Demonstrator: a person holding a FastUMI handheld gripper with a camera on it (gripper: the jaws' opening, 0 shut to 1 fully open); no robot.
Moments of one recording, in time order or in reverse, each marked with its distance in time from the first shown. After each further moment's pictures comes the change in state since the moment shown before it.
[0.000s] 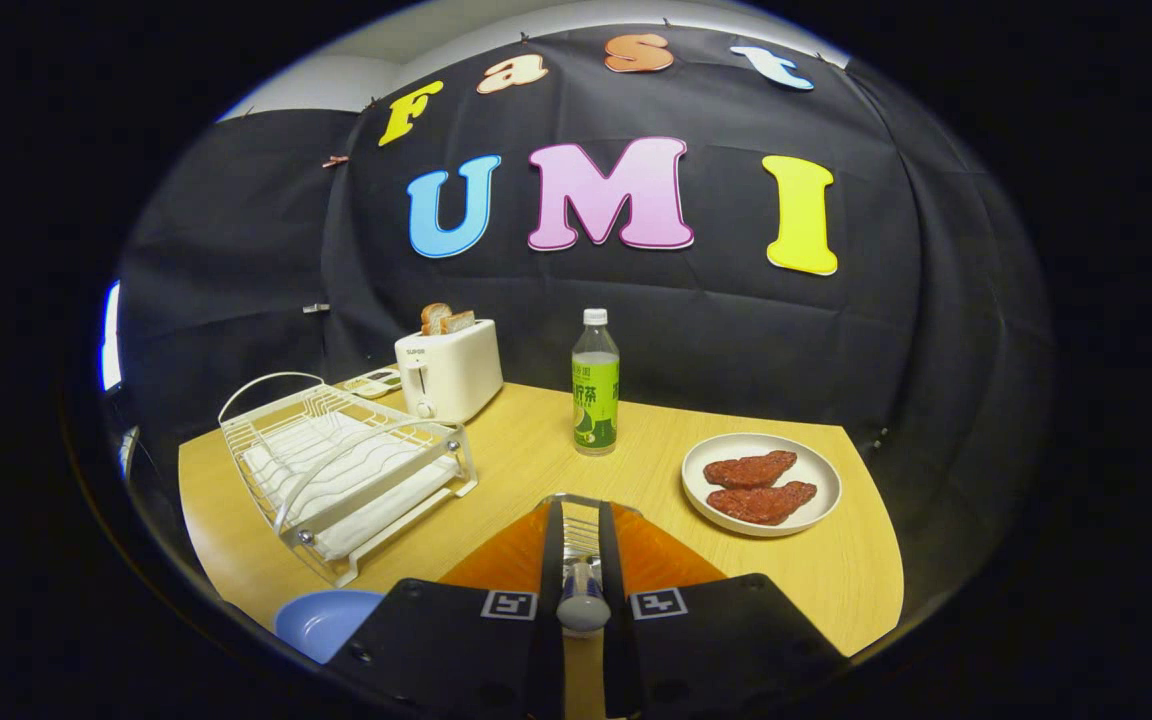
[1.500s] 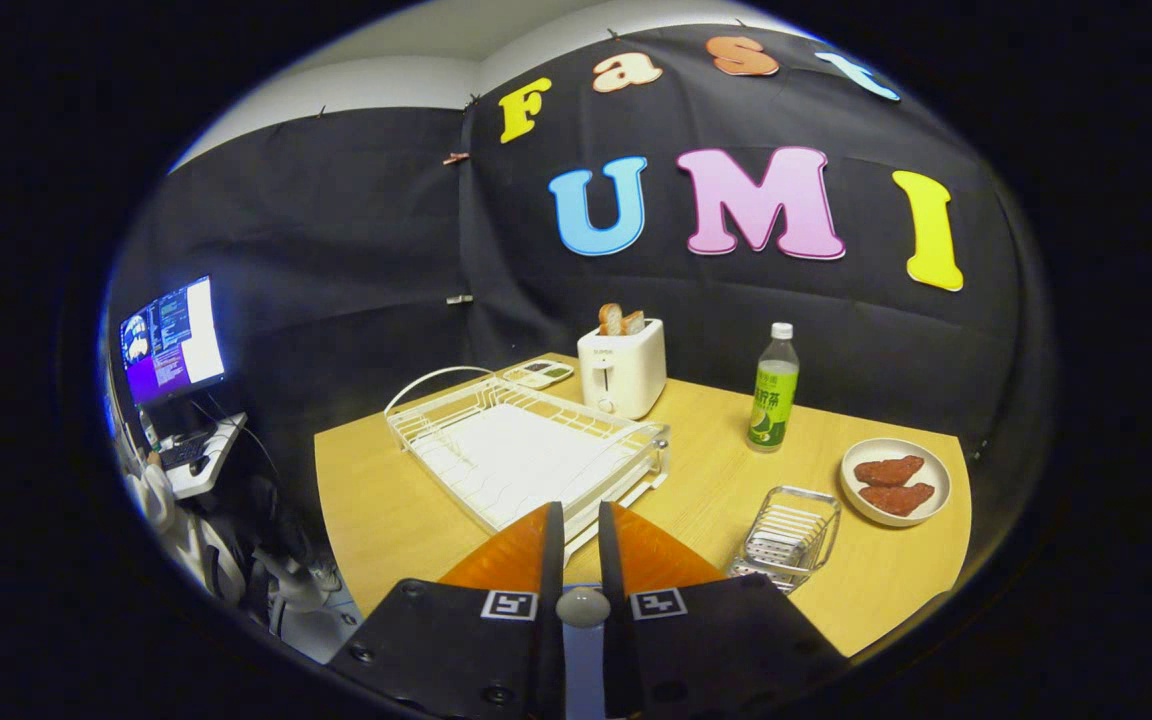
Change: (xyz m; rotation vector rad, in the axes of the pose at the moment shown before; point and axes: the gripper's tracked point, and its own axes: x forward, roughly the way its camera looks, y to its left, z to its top) arm -0.067 0.168 0.001 -0.033 0.080 0.382
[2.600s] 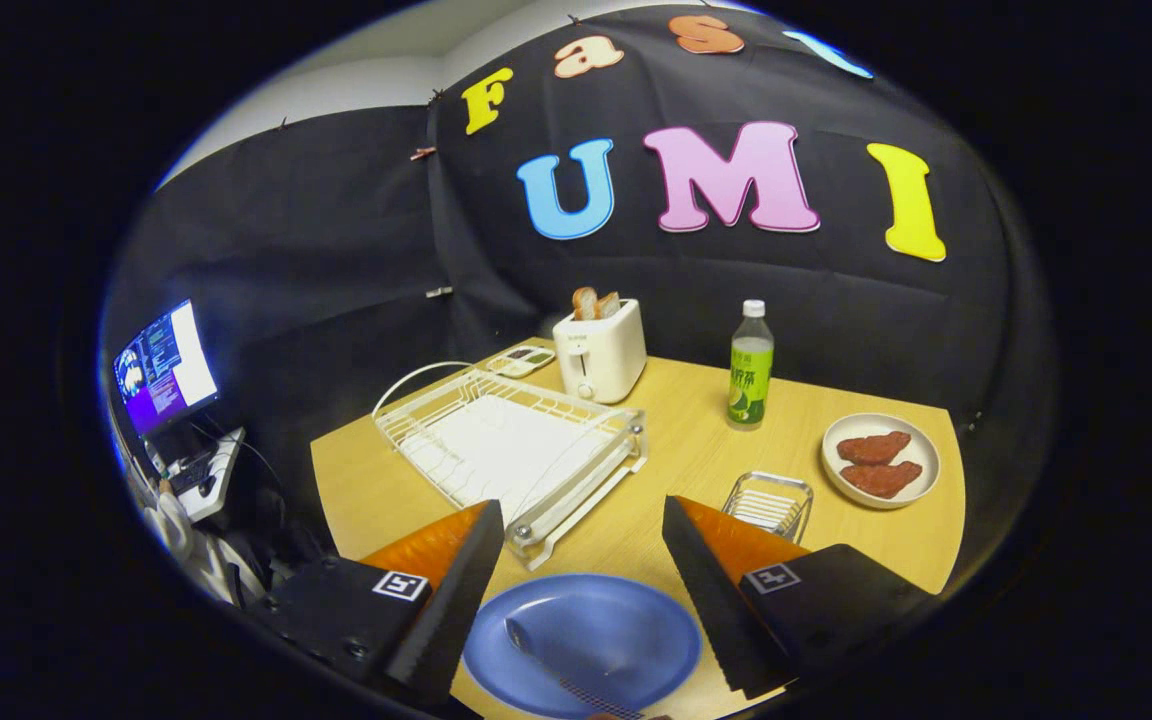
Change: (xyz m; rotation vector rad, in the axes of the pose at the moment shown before) arm -0.024 -0.039 0.033 0.092 0.033 -0.060
